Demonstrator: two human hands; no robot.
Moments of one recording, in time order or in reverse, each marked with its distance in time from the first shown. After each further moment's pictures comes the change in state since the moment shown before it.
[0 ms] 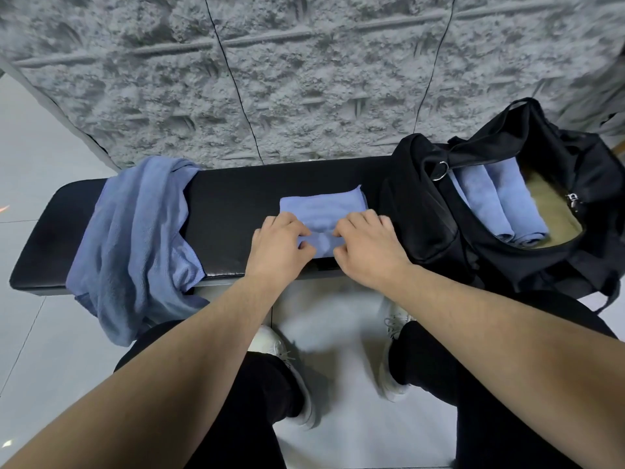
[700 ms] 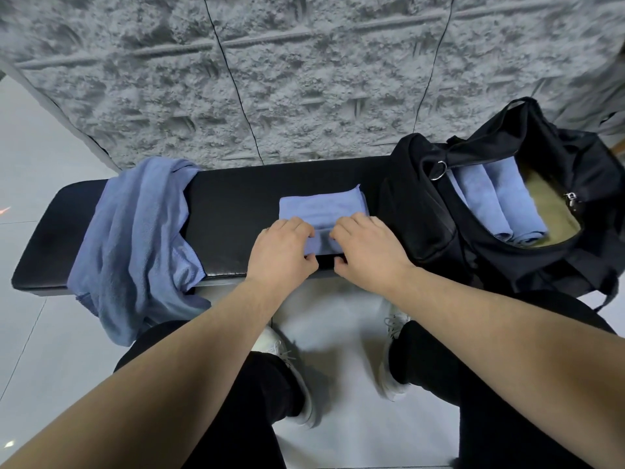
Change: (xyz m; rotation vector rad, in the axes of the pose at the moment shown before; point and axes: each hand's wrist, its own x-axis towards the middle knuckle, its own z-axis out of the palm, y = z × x) left_hand -0.005 0.003 0.002 0.180 0.043 0.130; right_hand -0.004 0.001 -0.002 -0.100 0.098 -0.196
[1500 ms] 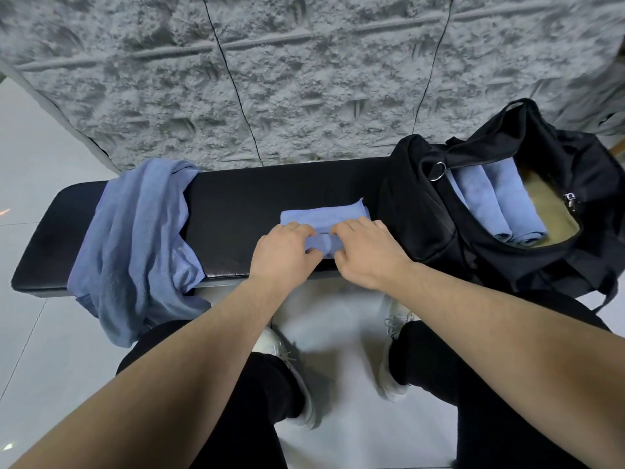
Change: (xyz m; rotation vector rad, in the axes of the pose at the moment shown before) left_hand 0.002 0.009 -0.005 -0.087 -0.107 -0.117; right_hand 0.003 -0.001 -0.010 0.145 -0.205 0.147
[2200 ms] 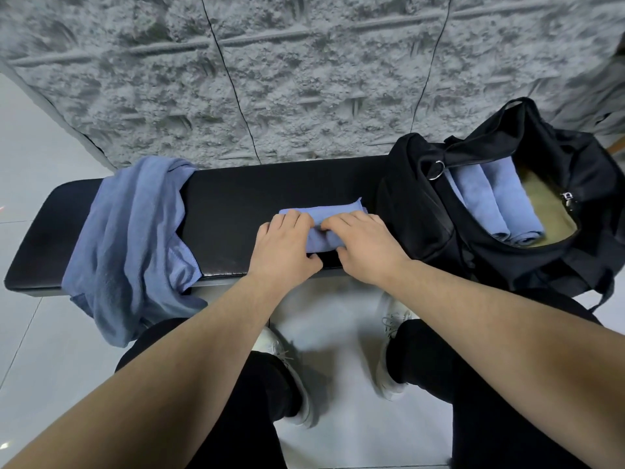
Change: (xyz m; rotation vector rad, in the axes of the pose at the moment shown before) left_hand 0.002 -0.002 0.003 0.112 0.083 0.125; right_hand 0.005 0.006 0.003 0.090 0.099 -0.065
